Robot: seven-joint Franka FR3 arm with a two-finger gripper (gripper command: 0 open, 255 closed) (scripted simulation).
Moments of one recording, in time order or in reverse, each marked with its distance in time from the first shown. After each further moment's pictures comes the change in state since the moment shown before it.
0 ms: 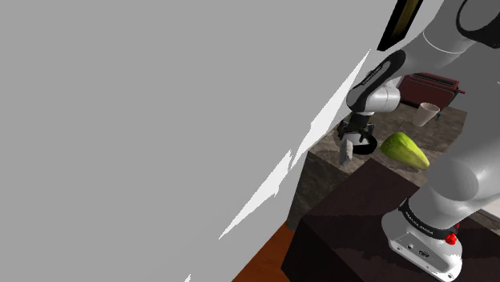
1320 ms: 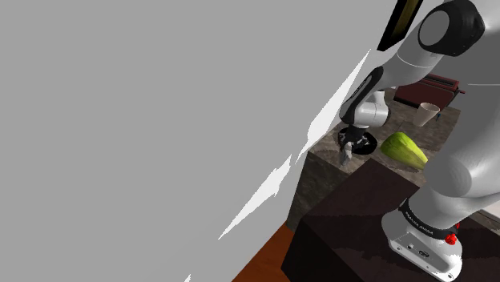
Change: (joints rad) arm -0.097 0.249 0.088 0.082 0.171 0.167 -0.078
